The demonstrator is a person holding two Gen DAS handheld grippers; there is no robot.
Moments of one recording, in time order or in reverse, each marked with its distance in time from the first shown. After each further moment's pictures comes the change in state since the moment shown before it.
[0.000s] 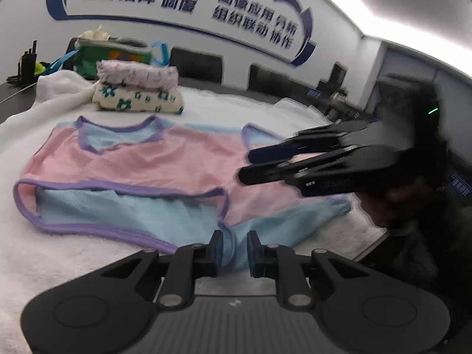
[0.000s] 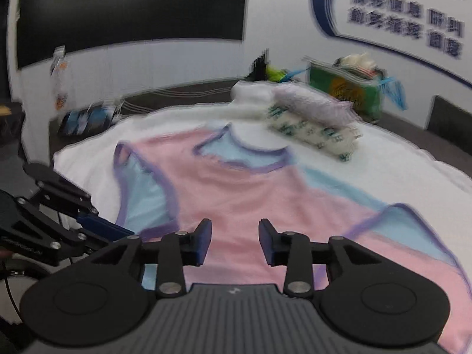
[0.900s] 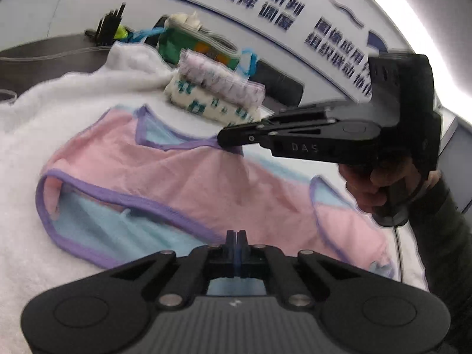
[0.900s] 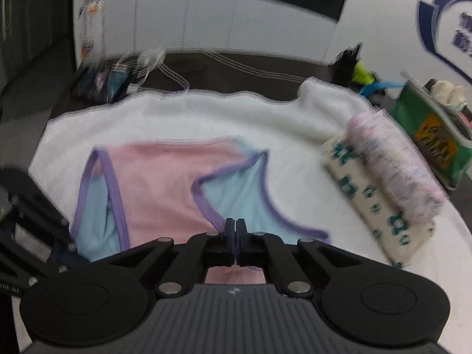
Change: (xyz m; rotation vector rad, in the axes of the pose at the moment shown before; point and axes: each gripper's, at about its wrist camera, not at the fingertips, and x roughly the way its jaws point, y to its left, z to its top) left arm 0.041 0.015 0.035 -0.315 -0.062 0.187; right arm 0.110 -0.030 0.103 -0.268 0.125 0.223
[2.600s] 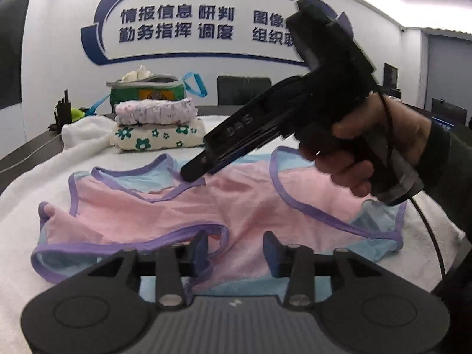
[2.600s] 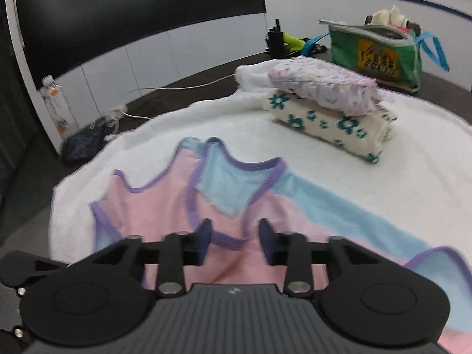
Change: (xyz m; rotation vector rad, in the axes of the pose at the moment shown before) left arm 0.020 -0.092 -0.055 0.465 -0.075 0.135; right arm -0.036 -0.026 -0.070 0.440 -0.051 0.050
